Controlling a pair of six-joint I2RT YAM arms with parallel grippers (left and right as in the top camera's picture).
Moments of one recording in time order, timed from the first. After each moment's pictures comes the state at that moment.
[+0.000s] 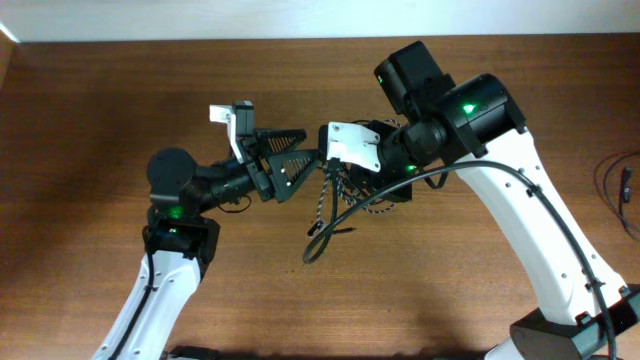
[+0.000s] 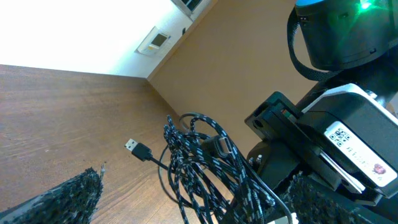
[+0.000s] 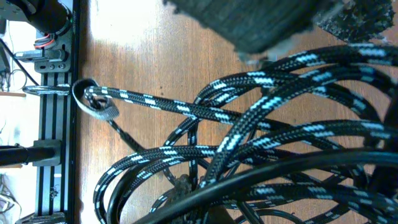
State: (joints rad) left arm -0.13 1.23 0.71 0.59 1.01 -0.78; right arm 0.52 1.74 1.98 -1.49 -0.48 -0.92
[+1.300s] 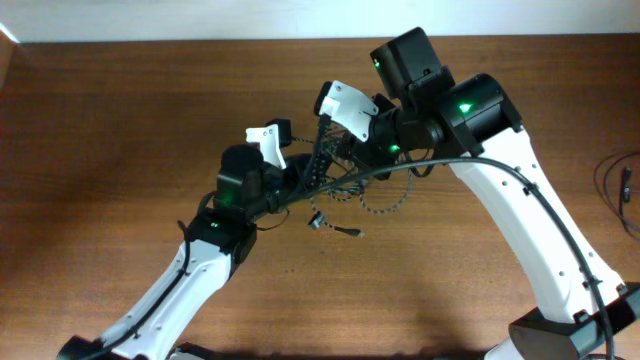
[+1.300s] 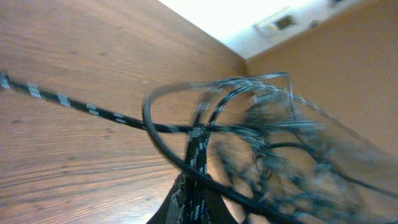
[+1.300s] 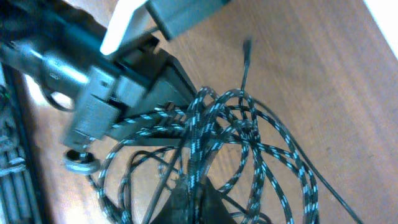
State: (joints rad) left arm -0.35 1.34 0.72 0.23 0.46 -0.78; right arm 0.52 1.75 1.97 -1.27 -0.39 -0.57
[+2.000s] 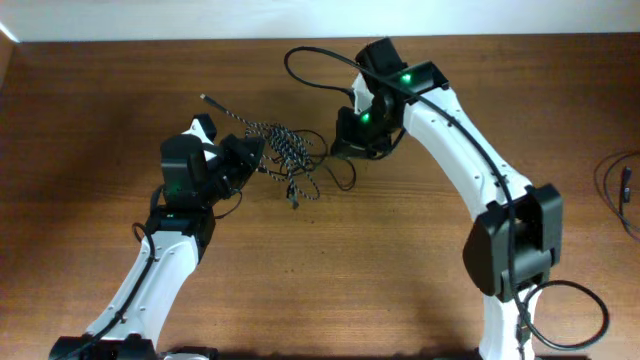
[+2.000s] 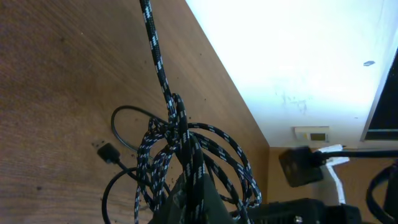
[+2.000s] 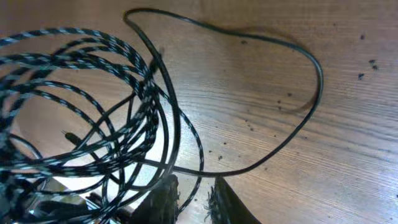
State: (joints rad) left arm -0.04 1.37 0.72 0.18 0.44 -1.01; right arm 0.42 2.11 1.93 -1.12 -0.49 0.50
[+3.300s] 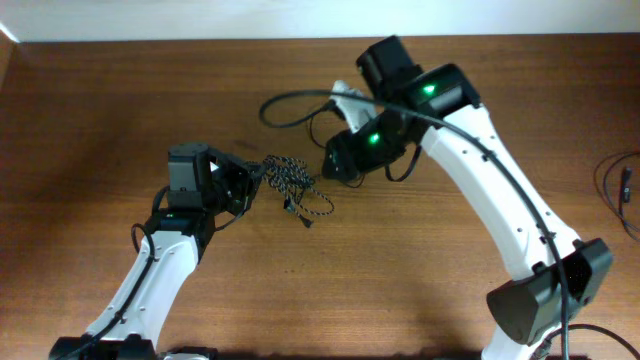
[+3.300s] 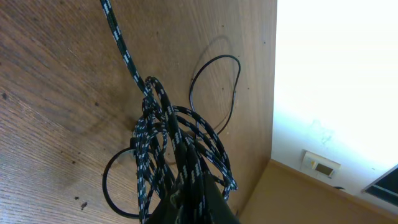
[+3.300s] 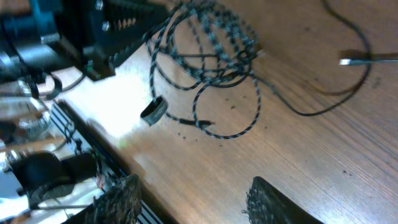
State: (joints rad) left arm -0.04 1.37 0.72 -0.07 0.44 -1.28; right arm 0.50 1.88 1.96 -1.35 -0.48 0.02
